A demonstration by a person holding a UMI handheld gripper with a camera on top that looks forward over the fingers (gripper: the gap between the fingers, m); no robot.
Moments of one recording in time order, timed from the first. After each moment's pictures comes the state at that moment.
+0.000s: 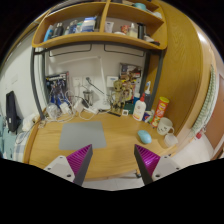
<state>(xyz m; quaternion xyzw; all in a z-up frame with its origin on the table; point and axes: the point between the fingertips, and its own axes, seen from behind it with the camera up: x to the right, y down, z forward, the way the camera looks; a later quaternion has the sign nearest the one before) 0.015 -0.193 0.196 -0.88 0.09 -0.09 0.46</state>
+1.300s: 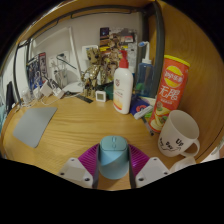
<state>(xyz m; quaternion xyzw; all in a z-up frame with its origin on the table) 0.261 -0.023 -0.013 -0.90 0.01 -0.01 0.44</state>
